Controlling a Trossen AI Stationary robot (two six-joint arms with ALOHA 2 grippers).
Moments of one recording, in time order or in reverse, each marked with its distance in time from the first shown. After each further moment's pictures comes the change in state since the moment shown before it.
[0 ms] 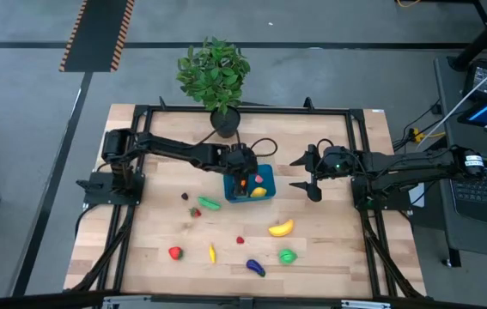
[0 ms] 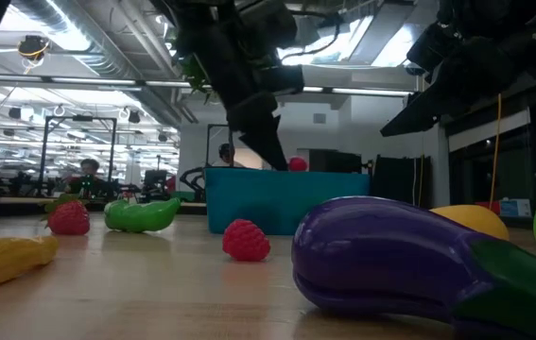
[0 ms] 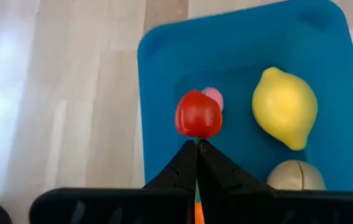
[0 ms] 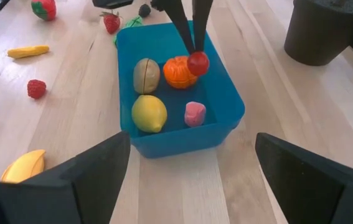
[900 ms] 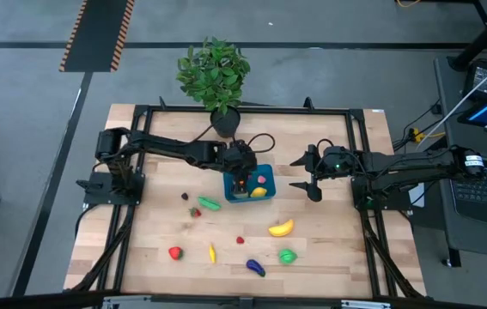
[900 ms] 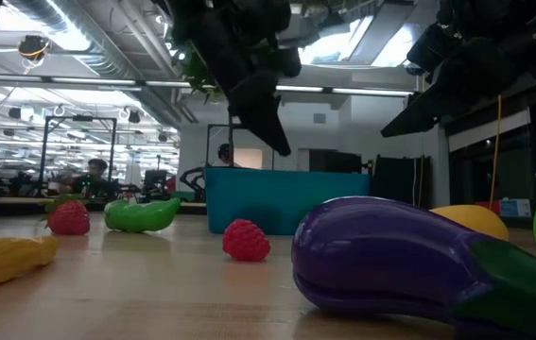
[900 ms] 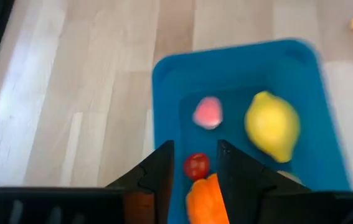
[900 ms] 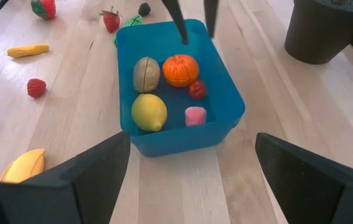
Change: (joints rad) left arm -0.013 -0.063 0.000 0.002 -0.004 -0.032; right arm 0.000 0.000 0.000 -0.004 0.000 0.002
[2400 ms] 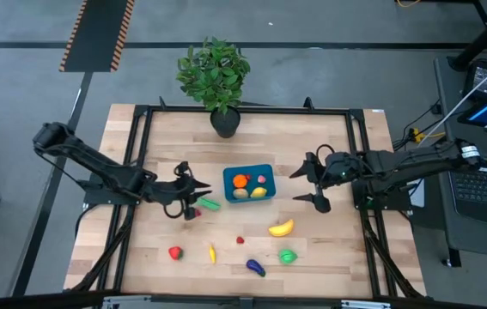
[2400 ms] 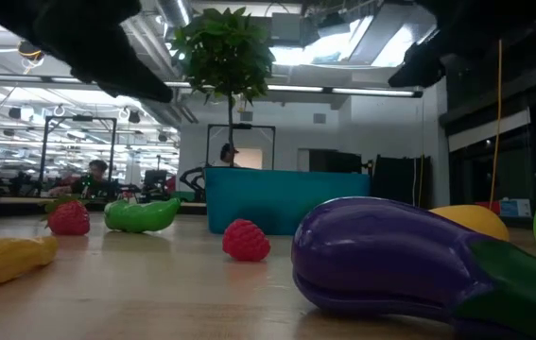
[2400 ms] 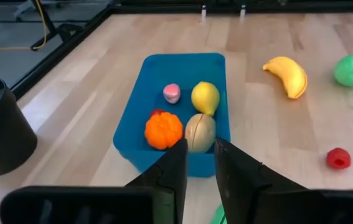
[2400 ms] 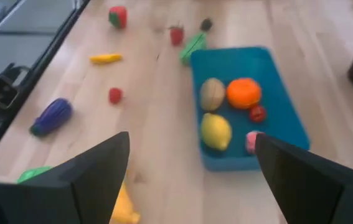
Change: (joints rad) left arm -0.456 -0.726 -0.799 0.449 -0.447 -0.344; right arm 0.217 0.019 0.242 -0.265 0.009 0.063
